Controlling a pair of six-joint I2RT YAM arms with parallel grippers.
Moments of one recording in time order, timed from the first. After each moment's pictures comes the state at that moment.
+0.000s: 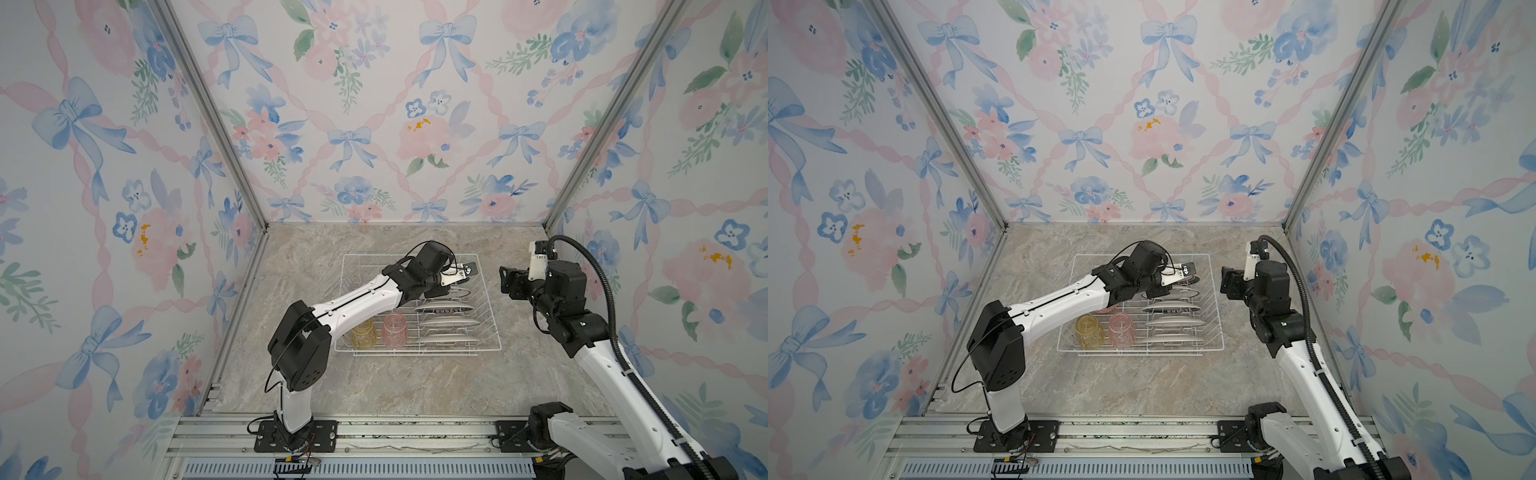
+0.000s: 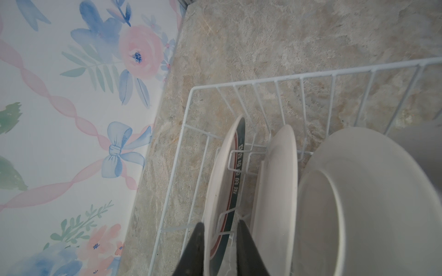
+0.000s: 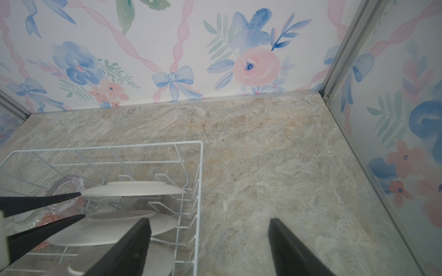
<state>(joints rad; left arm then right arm) -0.85 1.86 1.57 -0.38 -0.11 0.72 0.18 0.96 0.87 -0.34 0.06 0.16</state>
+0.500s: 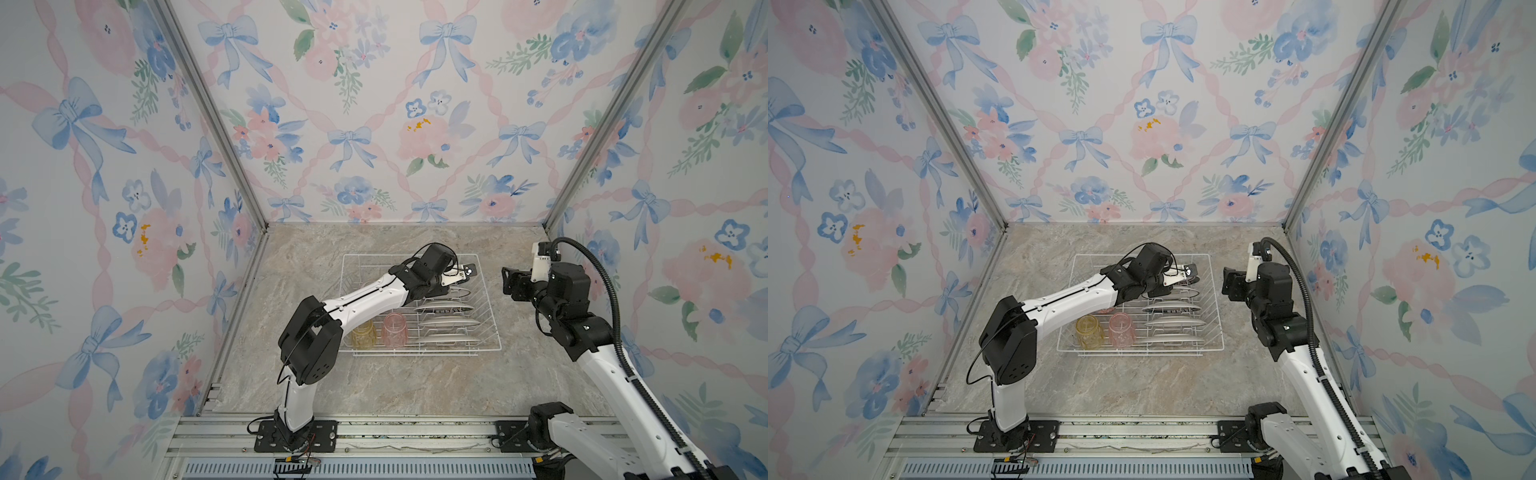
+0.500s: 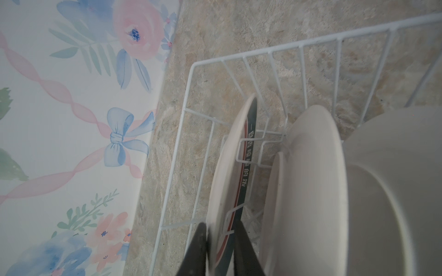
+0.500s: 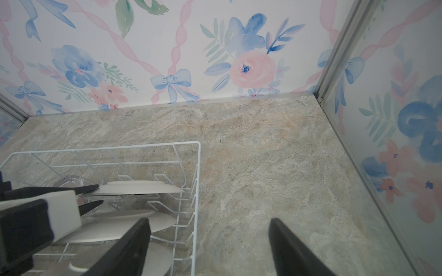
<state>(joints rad) -0.85 1.93 1.60 -0.37 -0.20 0.74 0.18 0.93 0.87 -0.36 0.08 0.16</state>
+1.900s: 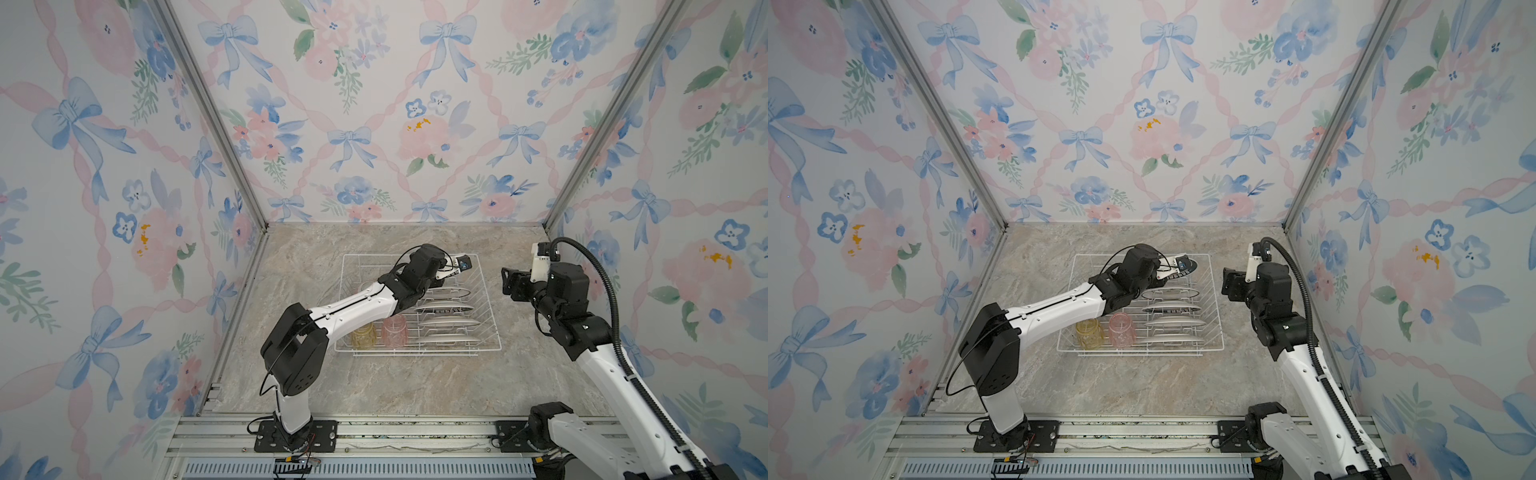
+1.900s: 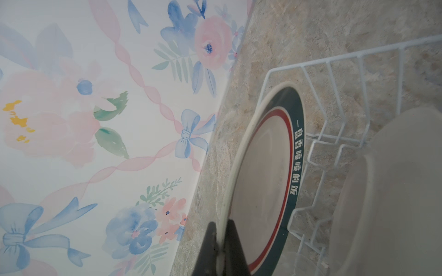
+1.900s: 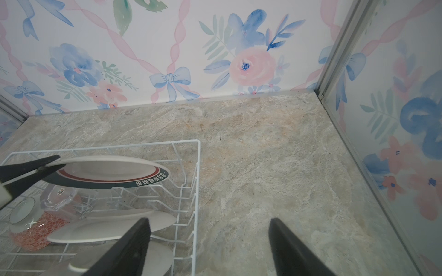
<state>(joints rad) -0.85 1.79 1.42 -0.05 -0.38 0.85 0.18 0.93 0.86 -0.36 0.07 0.17</state>
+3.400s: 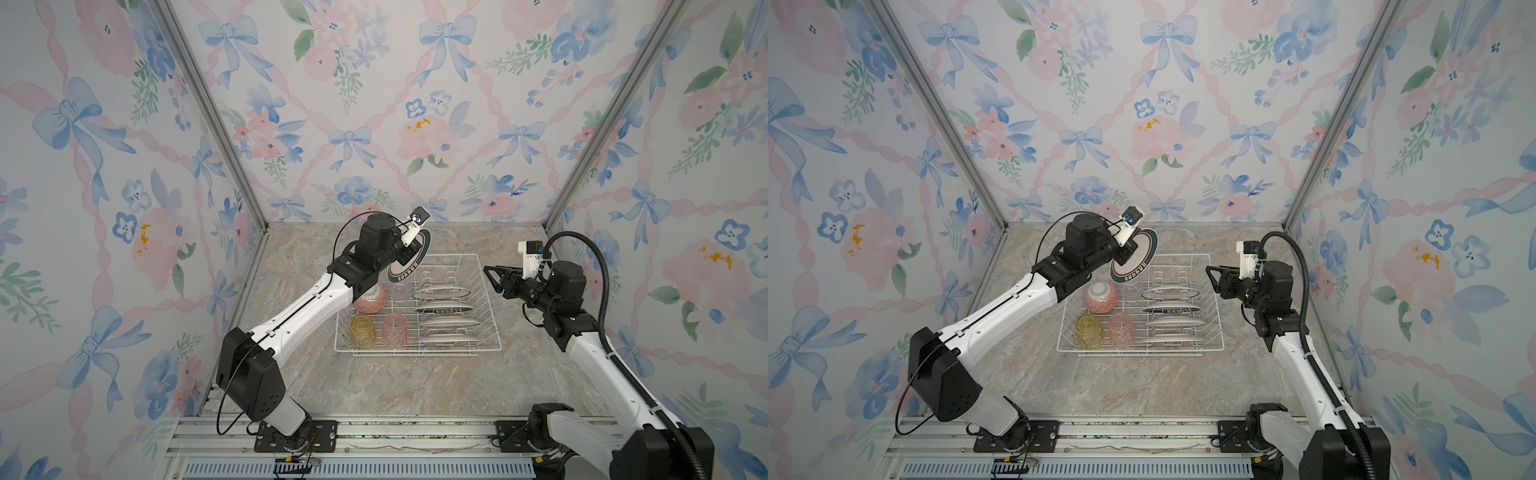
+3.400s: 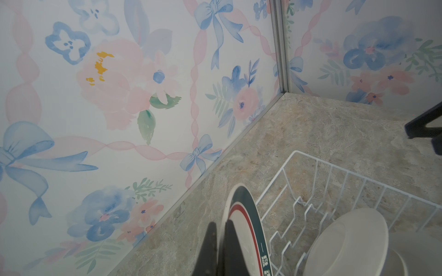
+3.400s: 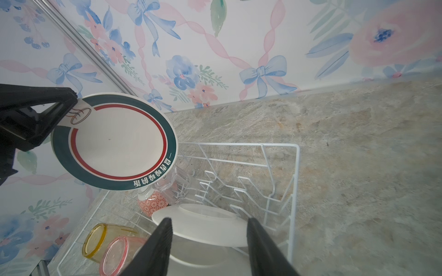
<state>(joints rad) -0.64 1.56 1.42 -0.11 -0.04 0.39 0.06 1.06 0.75 -0.01 -0.54 0.33</state>
